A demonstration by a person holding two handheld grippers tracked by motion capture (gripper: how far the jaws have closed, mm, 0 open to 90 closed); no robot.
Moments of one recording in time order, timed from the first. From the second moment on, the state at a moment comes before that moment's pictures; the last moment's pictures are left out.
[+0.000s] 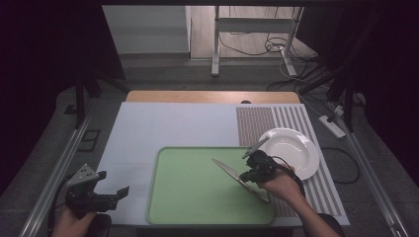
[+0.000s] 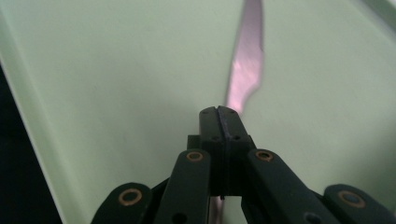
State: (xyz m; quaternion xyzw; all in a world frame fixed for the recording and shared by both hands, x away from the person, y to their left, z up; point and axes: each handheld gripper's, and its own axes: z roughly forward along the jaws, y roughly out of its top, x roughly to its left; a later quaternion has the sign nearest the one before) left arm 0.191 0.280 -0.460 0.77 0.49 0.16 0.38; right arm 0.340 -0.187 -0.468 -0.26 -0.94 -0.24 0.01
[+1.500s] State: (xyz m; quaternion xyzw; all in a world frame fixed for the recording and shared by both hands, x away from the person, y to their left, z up) left arm 0.191 0.282 -0.460 0.77 0.49 0.16 0.39; right arm 0.388 -0.204 -0.495 -0.31 -0.93 -0.17 -0.01
